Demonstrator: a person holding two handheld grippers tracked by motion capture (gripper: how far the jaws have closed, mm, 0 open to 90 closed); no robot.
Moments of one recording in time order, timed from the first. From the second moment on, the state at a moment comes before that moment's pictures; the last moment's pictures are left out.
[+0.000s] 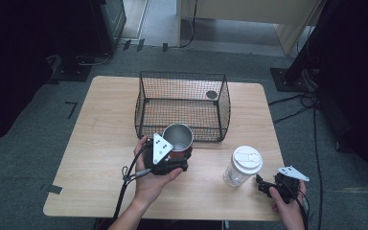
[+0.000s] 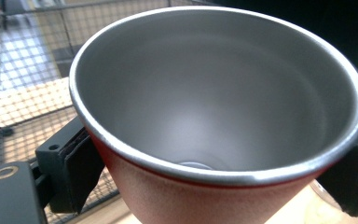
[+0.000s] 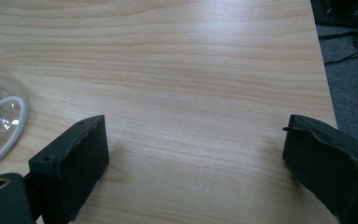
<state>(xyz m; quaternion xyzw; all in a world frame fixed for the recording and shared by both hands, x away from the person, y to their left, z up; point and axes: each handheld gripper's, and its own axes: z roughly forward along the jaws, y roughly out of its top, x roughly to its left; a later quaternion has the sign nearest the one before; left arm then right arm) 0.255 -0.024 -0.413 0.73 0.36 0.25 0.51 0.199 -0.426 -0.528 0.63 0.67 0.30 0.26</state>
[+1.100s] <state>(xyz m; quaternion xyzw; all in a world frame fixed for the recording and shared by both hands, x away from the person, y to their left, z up) 0.294 -0.014 -0.371 0.66 0.40 0.32 0.55 0.199 -0.426 -0.528 0.63 0.67 0.30 0.26</state>
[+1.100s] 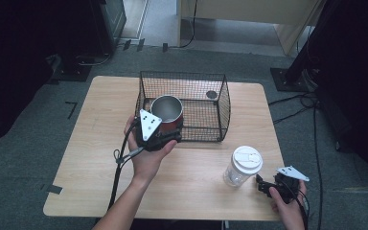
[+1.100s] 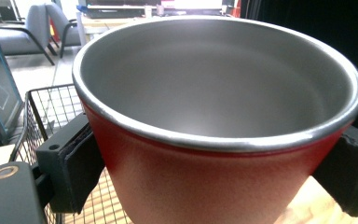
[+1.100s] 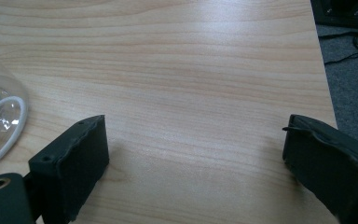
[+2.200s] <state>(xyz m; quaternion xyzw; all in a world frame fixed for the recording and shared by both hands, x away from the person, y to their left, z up) 0.369 -0.031 -0.387 0.61 0.43 0.34 0.57 0.199 -0.427 -0.528 0.63 0.67 0.30 0.26</state>
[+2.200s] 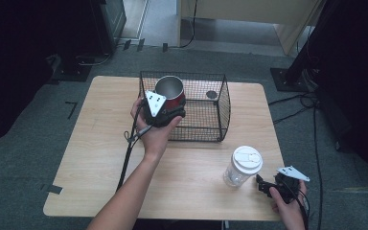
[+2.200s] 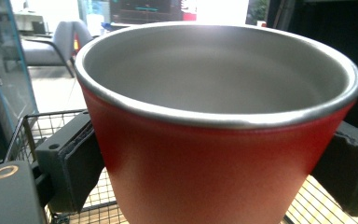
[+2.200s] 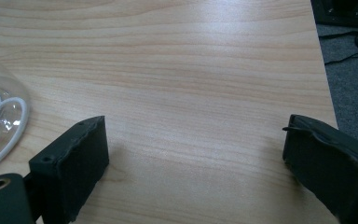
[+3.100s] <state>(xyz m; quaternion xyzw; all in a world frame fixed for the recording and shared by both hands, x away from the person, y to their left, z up) 0.429 -0.039 -0.414 0.61 0.47 0.37 0.53 0.199 -0.427 -0.528 0.63 0.67 0.30 0.26</state>
